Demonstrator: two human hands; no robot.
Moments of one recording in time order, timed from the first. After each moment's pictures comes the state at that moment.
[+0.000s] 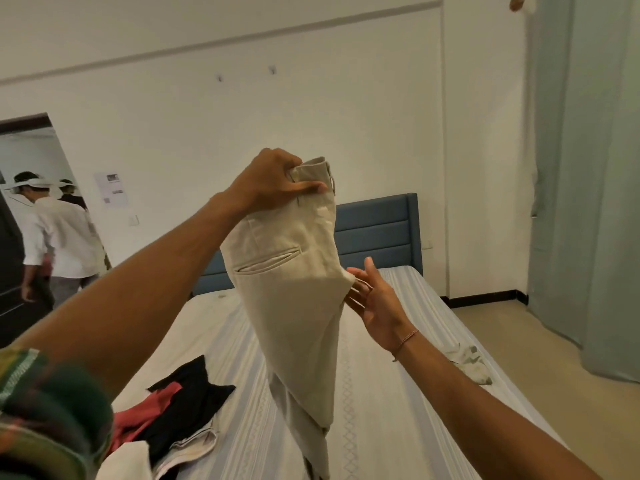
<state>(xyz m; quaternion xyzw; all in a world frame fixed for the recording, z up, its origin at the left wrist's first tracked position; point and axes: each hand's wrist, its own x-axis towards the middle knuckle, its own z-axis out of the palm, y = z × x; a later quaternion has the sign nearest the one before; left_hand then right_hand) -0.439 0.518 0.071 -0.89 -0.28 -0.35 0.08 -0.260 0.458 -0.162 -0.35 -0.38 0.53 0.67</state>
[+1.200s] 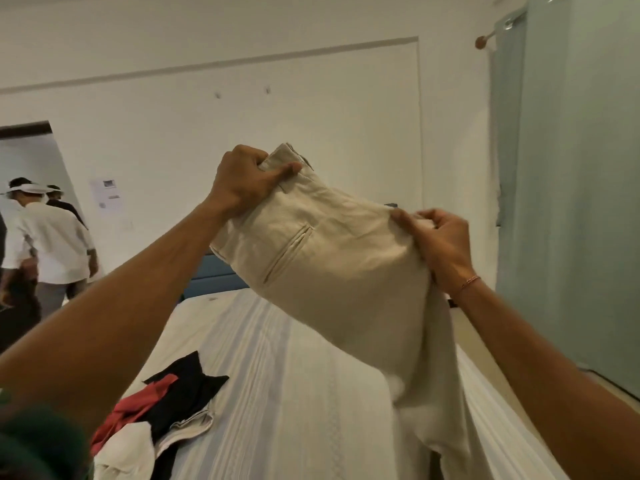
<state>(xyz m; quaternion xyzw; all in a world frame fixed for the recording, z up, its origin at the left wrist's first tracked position) -0.482 0.354 0.079 -0.80 -0.37 -0.48 0.04 -0.208 0.263 -0.054 -0.47 -0.45 0.14 0.75</state>
